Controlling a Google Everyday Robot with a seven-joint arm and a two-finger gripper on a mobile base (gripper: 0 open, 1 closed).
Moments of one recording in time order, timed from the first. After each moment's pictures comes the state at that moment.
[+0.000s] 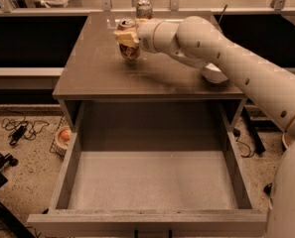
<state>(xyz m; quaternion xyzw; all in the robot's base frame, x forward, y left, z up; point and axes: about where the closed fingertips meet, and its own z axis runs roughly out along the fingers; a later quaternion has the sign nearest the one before) 0.786 0.053 0.924 -0.36 0.66 0.22 0.62</state>
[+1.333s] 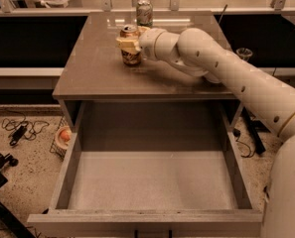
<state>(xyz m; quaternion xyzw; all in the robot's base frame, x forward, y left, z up) 0.798 0.048 0.888 -0.36 0.67 0.23 0.62</state>
